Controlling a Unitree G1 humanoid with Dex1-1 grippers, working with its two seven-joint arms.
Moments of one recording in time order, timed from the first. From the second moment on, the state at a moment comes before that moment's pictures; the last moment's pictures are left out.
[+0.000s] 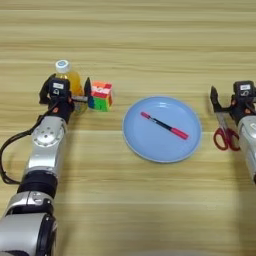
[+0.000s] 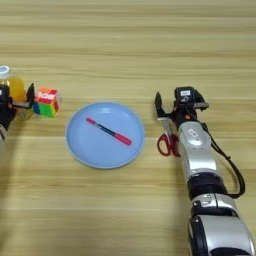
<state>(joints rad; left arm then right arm) -0.42 0.21 0.13 0.69 -0.05 -0.35 -0.13 -0.46 -0.23 -0.13 0.68 0.02 -0.17 0.07</state>
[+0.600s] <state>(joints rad) -0.42 0.21 0.14 0.69 -0.05 -0.36 -0.14 -0.46 -0.23 -0.13 0.68 0.02 -0.17 0.07</state>
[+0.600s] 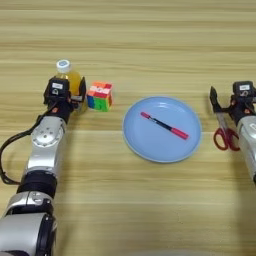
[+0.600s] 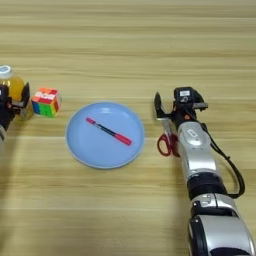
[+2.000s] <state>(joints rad) -0.13 0.13 -0.29 0.06 -0.15 -0.13 -0.54 -0.47 -0.20 -0.11 0.68 0.01 -0.17 0.05</state>
